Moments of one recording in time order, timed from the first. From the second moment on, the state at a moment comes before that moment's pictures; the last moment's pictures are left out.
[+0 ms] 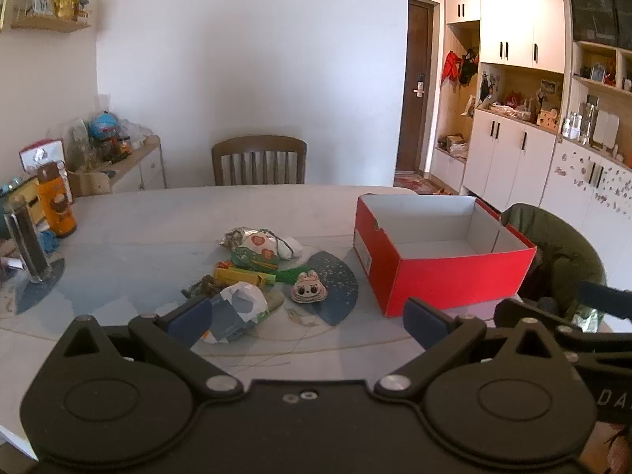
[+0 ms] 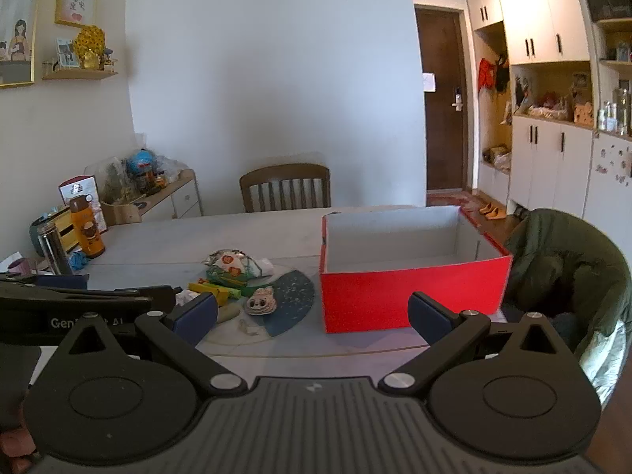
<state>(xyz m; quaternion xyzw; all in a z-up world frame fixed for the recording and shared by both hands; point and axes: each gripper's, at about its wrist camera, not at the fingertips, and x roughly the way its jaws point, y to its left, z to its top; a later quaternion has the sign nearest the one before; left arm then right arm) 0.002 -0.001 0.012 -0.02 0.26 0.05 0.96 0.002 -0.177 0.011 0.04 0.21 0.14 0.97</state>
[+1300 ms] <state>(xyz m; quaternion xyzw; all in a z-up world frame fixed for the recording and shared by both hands) 0.149 0.143 -0.105 0.06 0.37 -0.05 0.93 0.223 -0.022 -0.073 -0.06 0.36 0.18 0.91</state>
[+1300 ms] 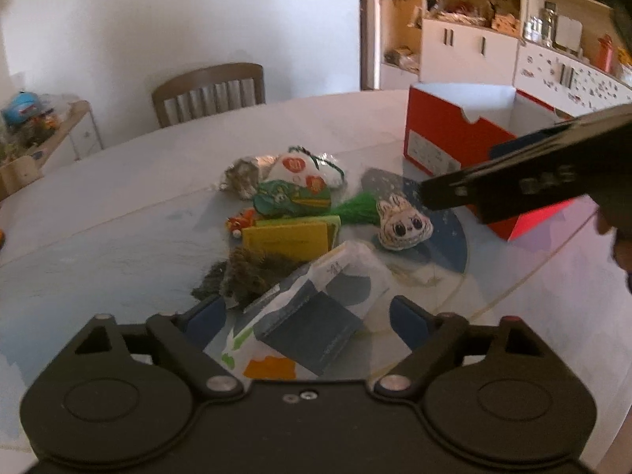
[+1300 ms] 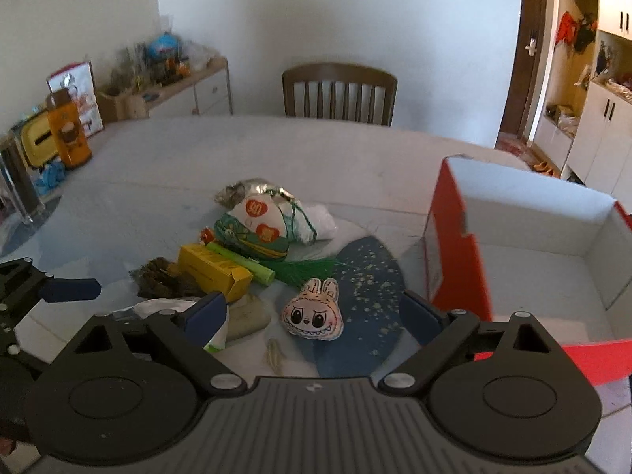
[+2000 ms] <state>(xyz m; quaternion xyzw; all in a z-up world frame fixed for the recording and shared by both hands) 0.159 0.146 -0.120 0.13 0.37 -0.11 0.92 0.273 0.010 -0.124 -0.08 0.44 0.16 0.88</state>
